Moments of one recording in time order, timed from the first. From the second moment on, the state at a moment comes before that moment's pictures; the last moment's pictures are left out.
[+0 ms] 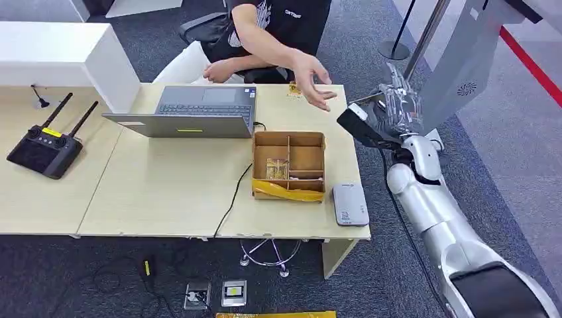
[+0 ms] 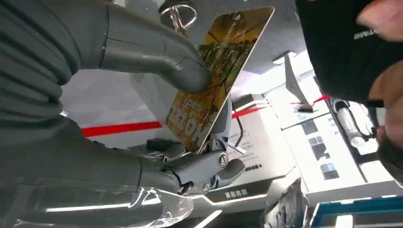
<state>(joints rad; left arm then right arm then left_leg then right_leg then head) -0.14 0.25 0.01 -0.19 0.60 -0.08 -0.08 -0.76 -0.17 0.41 -0.67 0.77 -0.33 -0.18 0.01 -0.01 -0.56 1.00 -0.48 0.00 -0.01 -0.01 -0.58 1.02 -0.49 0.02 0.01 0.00</state>
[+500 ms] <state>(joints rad) -0.14 0.25 0.00 -0.19 0.60 -0.09 -0.08 -0.53 -0.17 0.31 -0.91 0.76 -0.27 -0.15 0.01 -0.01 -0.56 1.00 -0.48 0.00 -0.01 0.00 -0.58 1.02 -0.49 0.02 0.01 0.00</state>
